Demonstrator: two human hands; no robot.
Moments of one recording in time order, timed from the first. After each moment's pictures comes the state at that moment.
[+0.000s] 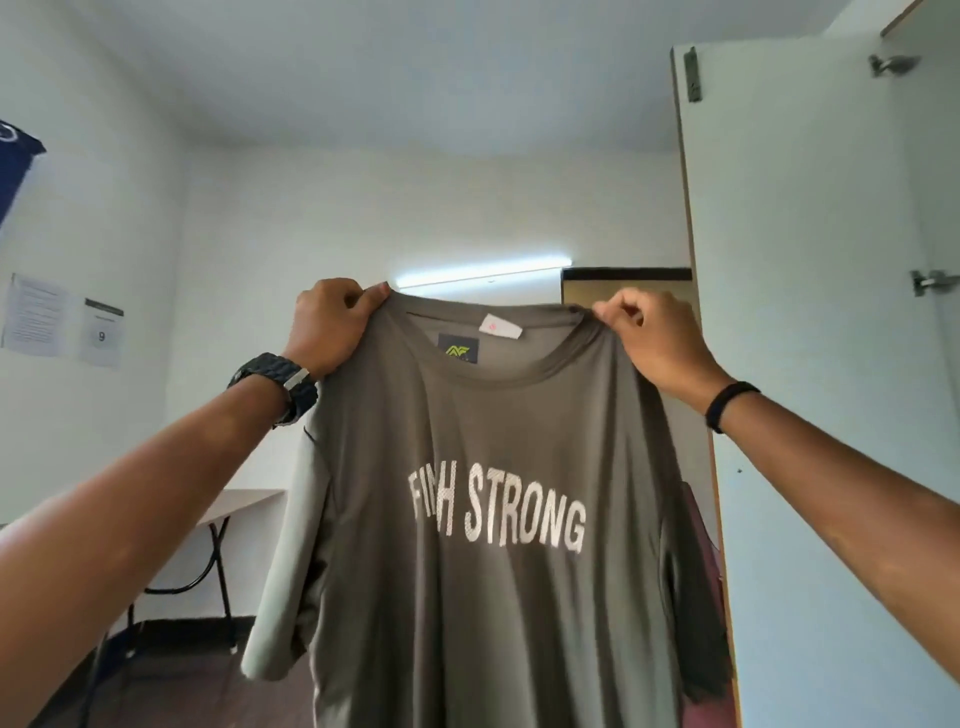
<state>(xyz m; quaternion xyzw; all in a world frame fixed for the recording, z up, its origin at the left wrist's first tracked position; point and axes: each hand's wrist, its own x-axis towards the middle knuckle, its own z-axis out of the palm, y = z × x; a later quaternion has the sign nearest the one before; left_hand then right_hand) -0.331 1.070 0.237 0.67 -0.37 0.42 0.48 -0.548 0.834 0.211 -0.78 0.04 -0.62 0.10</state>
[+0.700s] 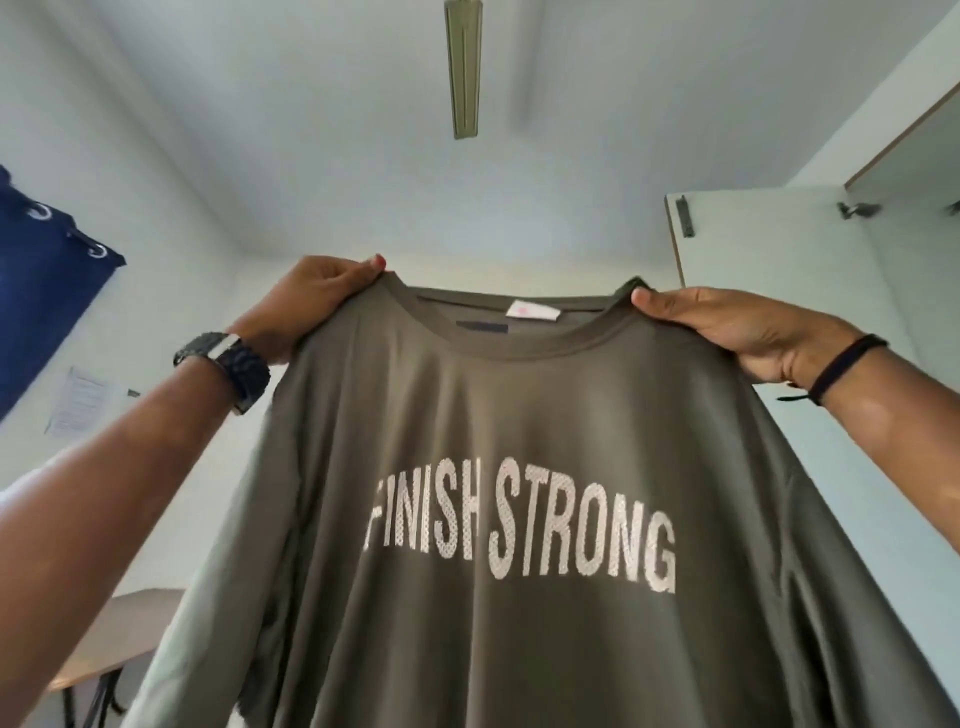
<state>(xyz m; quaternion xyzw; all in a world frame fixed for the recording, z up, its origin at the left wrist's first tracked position) -0.407 1.187 0.322 0.55 -0.54 0.27 0.57 -0.658 0.915 0.301 -0.84 -0.11 -0.35 0.39</state>
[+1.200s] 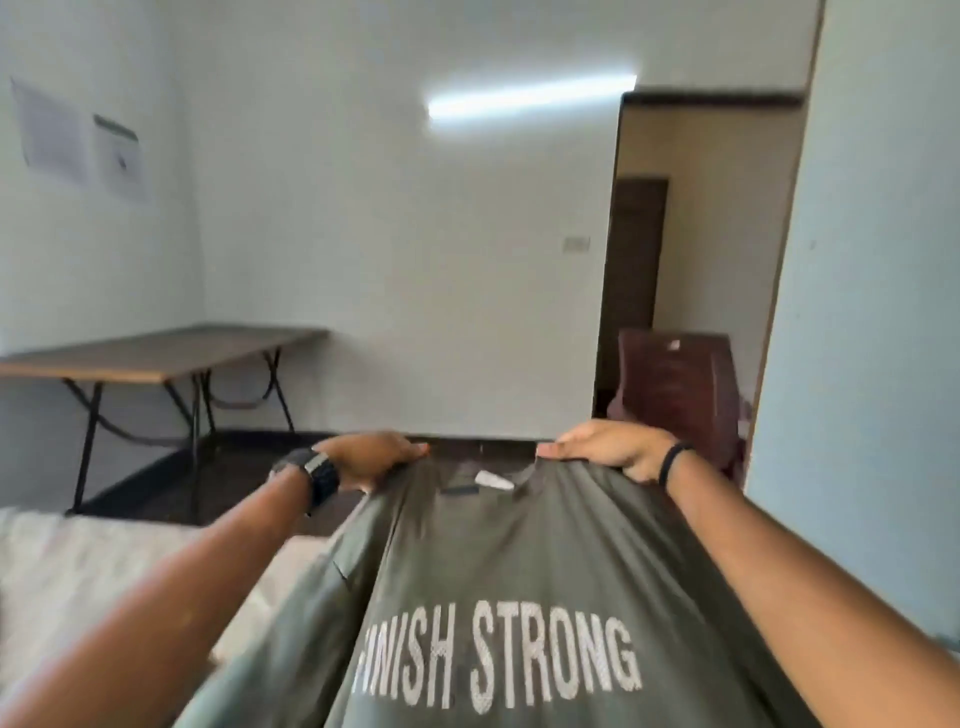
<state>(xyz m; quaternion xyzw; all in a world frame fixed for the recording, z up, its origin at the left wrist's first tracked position) -0.259 1.099 -0.066 0.84 -0.34 -0.19 0.37 -0.450 0.852 -0.037 -0.88 0.14 -0.02 0.45</state>
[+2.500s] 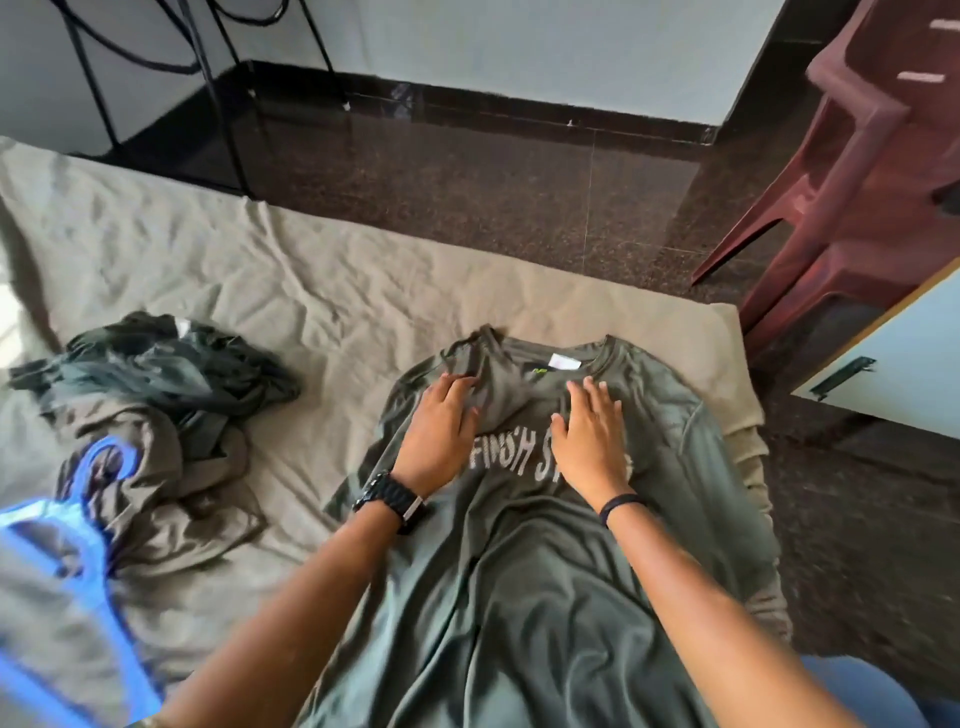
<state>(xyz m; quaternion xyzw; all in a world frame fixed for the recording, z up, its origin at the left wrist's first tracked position) -0.287 1.086 -0.403 0.90 -0.29 -0.04 0.33 -0.371 0.916 -0.402 -0.95 0.25 -0.04 0.19</state>
